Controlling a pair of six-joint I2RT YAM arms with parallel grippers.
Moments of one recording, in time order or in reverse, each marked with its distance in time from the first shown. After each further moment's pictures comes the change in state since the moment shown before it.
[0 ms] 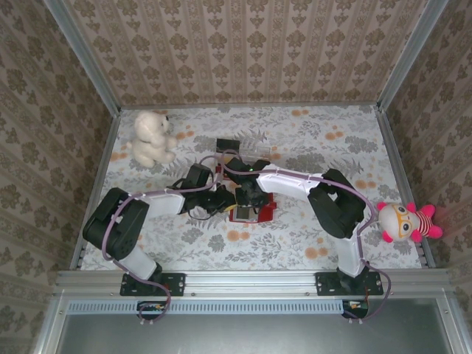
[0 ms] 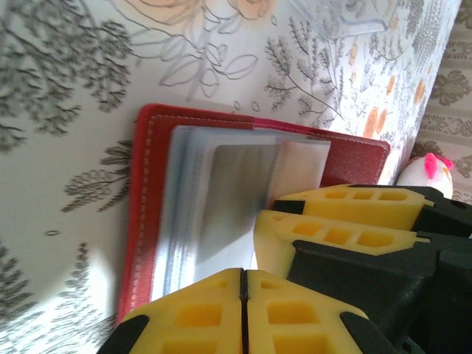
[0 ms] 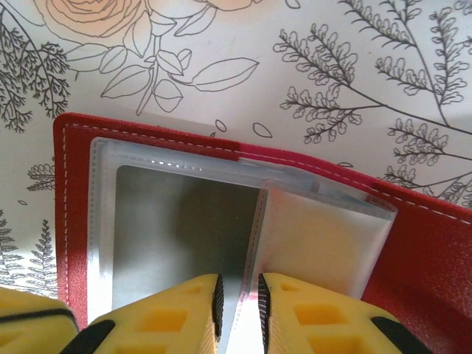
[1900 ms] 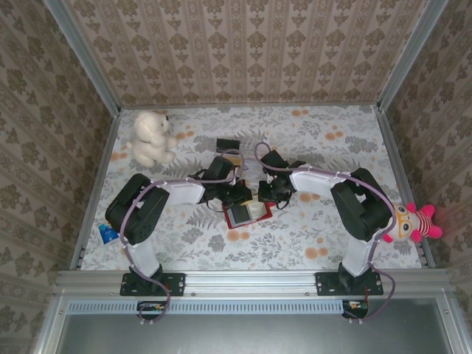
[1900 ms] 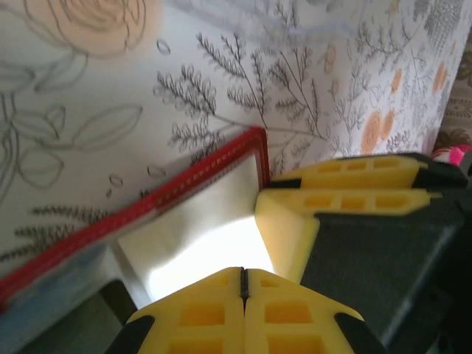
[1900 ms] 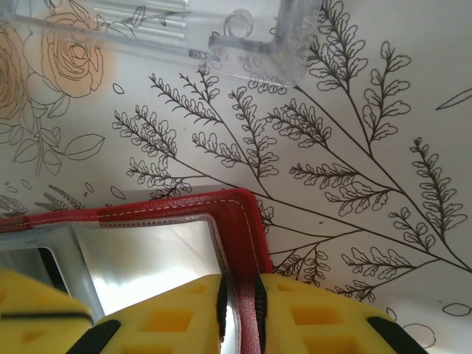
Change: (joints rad) left arm -0.113 0.197 0.248 -0.077 -0.078 0.029; right arm -0.240 -0.163 -0.332 0.337 -0.246 -0.142
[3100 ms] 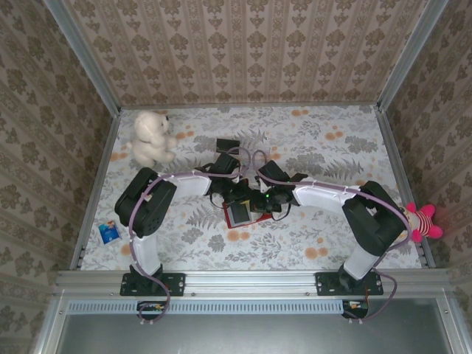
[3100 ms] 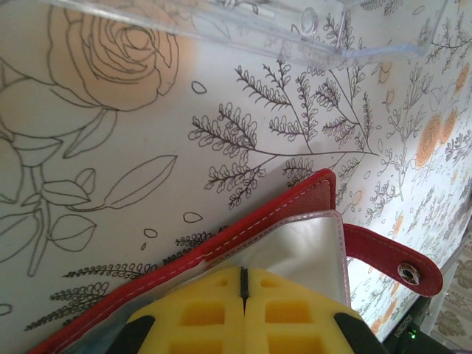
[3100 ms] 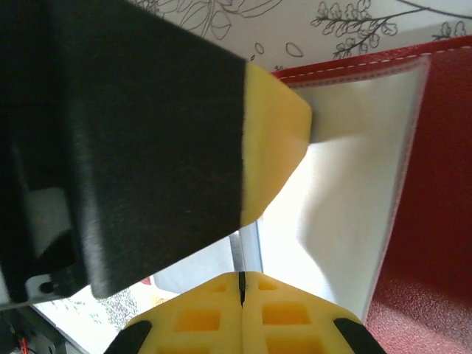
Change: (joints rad) left arm 0.006 0.083 0.127 -0.178 -0.035 0.116; right arm 0.101 -0.143 -0.138 0.139 -0.146 0.133
